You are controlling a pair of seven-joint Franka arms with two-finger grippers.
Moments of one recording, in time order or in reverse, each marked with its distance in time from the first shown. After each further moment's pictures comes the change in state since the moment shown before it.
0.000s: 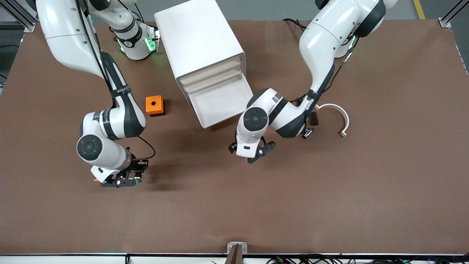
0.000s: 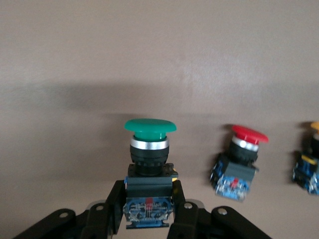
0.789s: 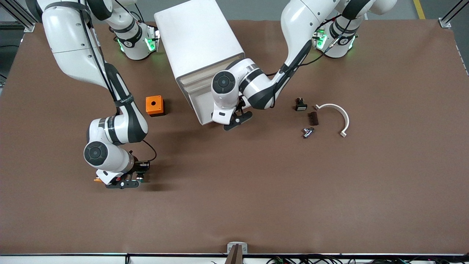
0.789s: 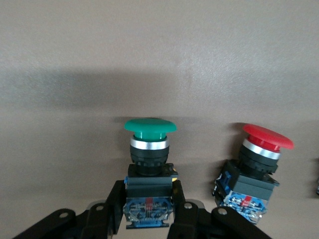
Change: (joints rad) left arm -0.165 -0.104 0.001 -0.151 0.003 0.000 -0.096; right arm -0.010 0.066 0.003 -0.004 0.000 0.024 0.001
